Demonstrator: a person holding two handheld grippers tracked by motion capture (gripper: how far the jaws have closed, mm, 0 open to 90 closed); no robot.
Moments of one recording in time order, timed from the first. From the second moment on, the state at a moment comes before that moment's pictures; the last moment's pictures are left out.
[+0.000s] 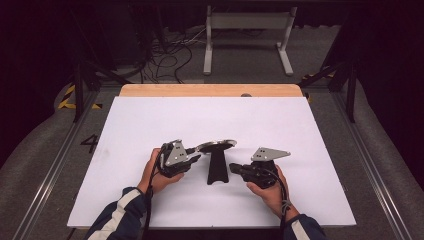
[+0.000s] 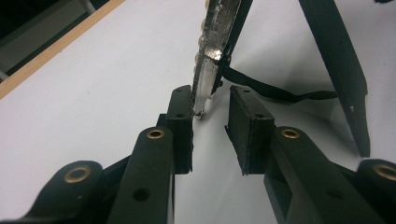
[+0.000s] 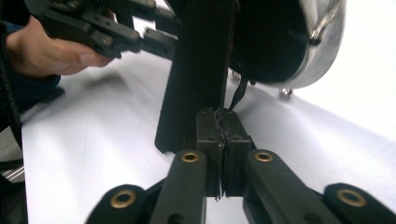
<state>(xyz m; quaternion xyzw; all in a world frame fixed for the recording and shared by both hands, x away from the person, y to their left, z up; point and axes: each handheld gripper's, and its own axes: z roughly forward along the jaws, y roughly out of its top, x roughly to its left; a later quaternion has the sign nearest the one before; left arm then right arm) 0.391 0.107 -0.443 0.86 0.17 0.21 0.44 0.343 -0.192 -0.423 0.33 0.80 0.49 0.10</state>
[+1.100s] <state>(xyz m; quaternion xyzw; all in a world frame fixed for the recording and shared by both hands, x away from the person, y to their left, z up) 0.405 0.095 -0.449 0.85 0.19 0.18 0.45 0.315 -0.096 -0.447 0.30 0.82 0.45 0.19</state>
